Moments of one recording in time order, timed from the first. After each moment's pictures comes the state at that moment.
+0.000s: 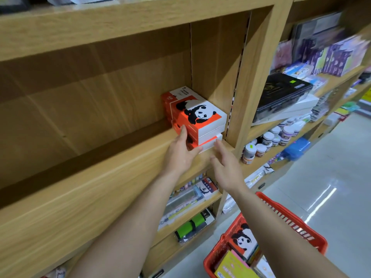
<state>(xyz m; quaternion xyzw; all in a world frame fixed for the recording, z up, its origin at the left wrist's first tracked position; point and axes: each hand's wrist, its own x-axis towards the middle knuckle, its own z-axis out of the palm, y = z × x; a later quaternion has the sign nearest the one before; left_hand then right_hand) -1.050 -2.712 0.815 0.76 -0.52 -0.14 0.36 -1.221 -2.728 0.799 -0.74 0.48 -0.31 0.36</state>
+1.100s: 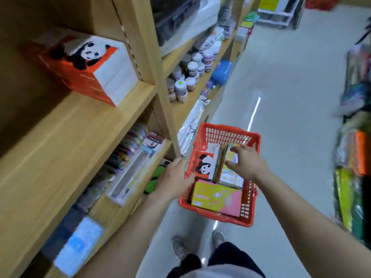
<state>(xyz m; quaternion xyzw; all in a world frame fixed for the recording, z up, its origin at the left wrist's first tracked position) -1.178 -2.602 0.682 0.59 -0.74 -0.32 0.08 -1.431 -2.612 0.693 -0.63 0.73 -0.01 0.26</state>
